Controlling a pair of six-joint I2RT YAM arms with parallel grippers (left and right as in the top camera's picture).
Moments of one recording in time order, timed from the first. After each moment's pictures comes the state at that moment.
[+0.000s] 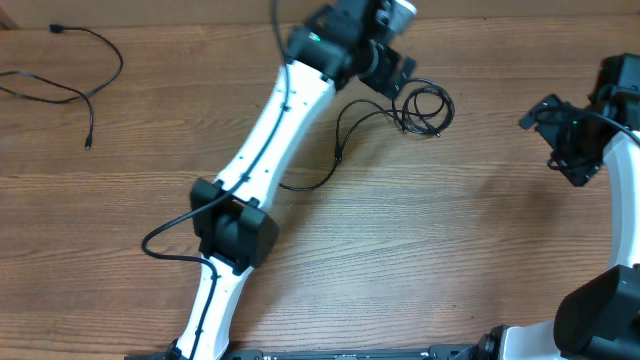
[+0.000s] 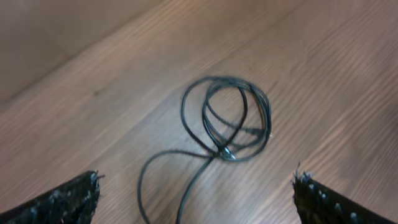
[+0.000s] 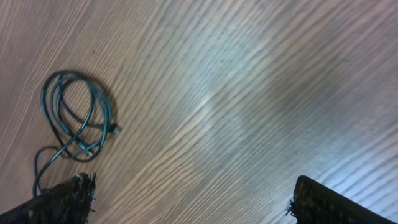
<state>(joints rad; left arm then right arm) -0.54 2.33 2.46 -0.98 0.18 0.11 -0.32 1.63 1.47 -1.08 -0.11 0.56</state>
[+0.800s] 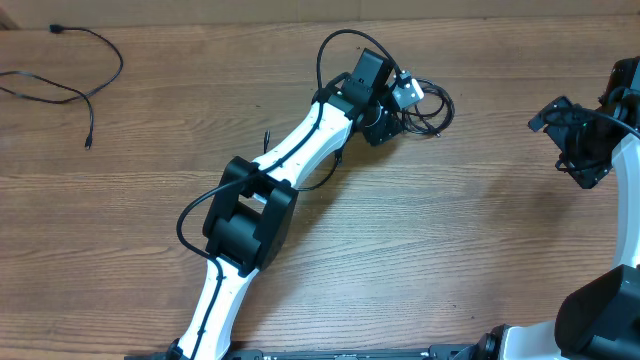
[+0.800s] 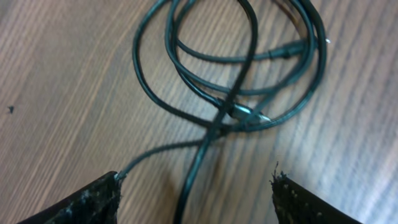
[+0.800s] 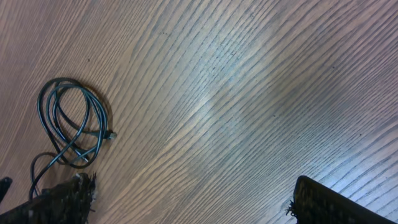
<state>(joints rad) -0.59 2.35 1.92 -0.47 0.13 0.52 -0.35 1.63 1.47 -1.07 -0.11 0.54</state>
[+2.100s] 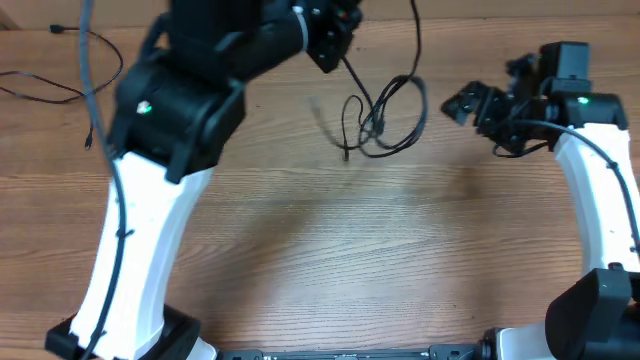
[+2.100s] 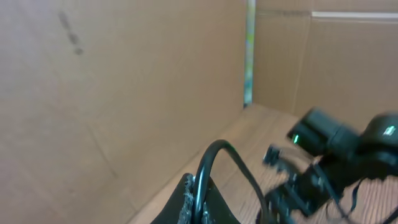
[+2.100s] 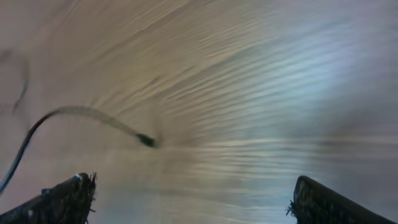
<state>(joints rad) -0.47 1.71 2.34 -0.80 0.38 0.17 -0.07 1.63 1.42 -0.88 -0.48 0.28</state>
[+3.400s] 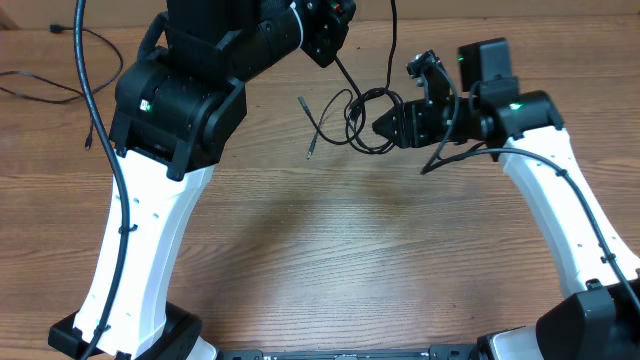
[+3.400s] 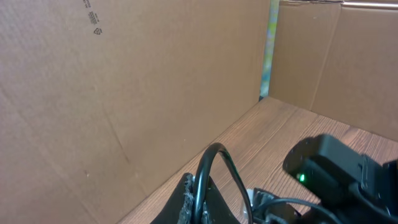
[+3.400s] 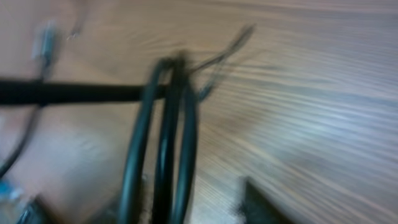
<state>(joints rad) -0.47 1.72 2.34 -0.81 0.29 0.15 0.21 1.62 1.46 -0.84 -0.53 0.05</state>
